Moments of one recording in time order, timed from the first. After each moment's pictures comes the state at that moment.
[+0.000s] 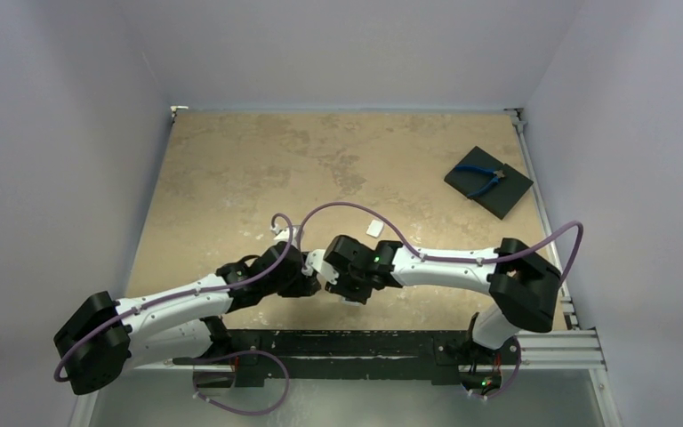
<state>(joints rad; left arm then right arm) -0.91 1.03 0.43 -0.25 -0.11 -0.87 1.15 1.59 0.97 -0.55 -0.01 -0.16</state>
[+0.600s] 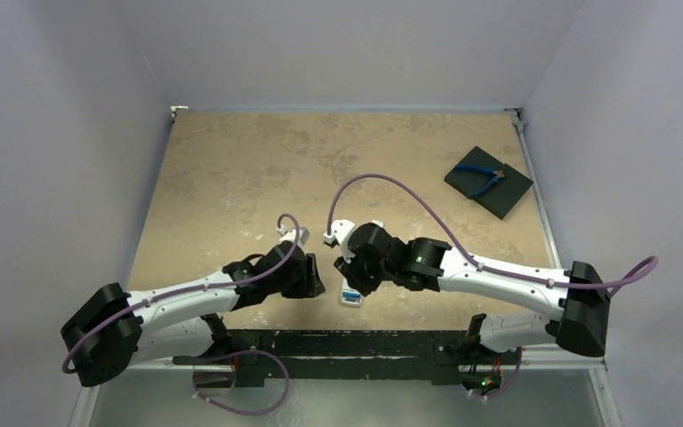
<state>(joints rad) -0.91 1.09 0.43 -0.20 -0.06 -0.87 1.14 1.29 0.97 -0.57 0.07 0.15</state>
